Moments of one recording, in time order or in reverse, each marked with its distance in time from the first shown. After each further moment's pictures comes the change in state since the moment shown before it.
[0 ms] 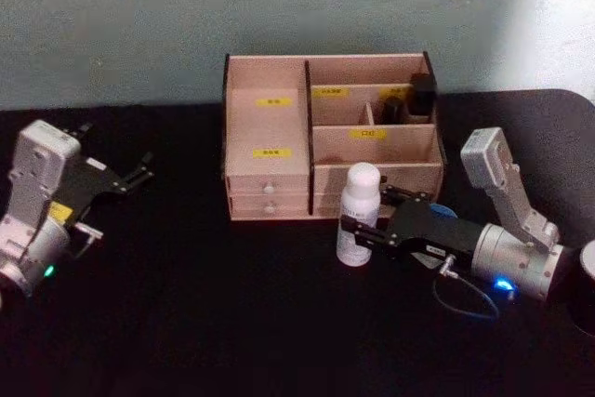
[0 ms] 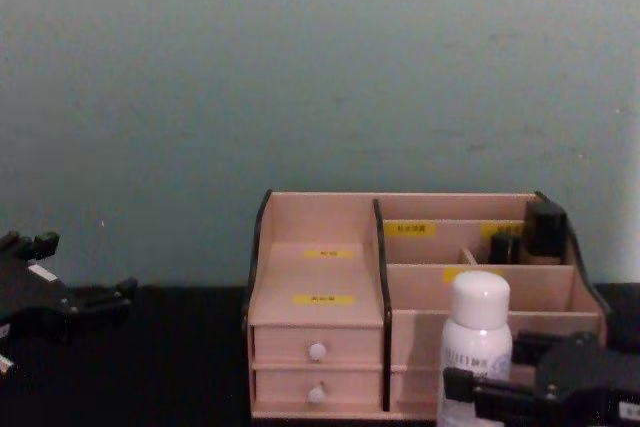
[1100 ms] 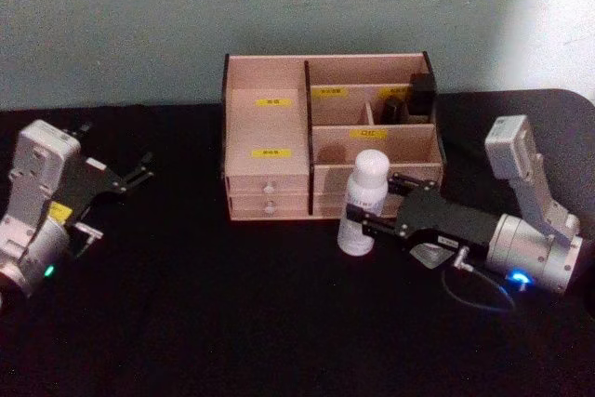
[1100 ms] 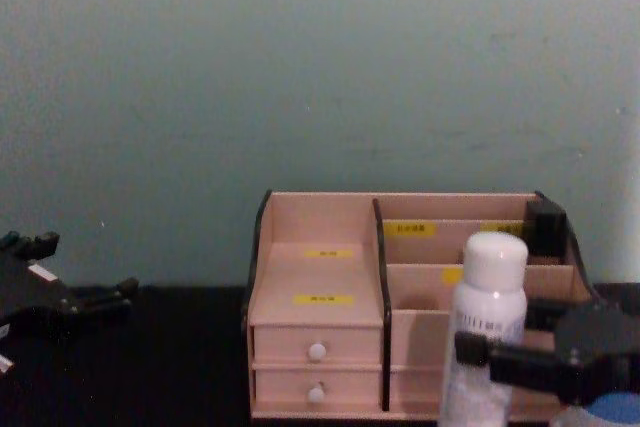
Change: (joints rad) left arm 0.000 0.000 0.000 0.000 0.000 0.000 0.000; right arm -0.023 0.040 0.024 -0.070 0.044 -0.015 0.037
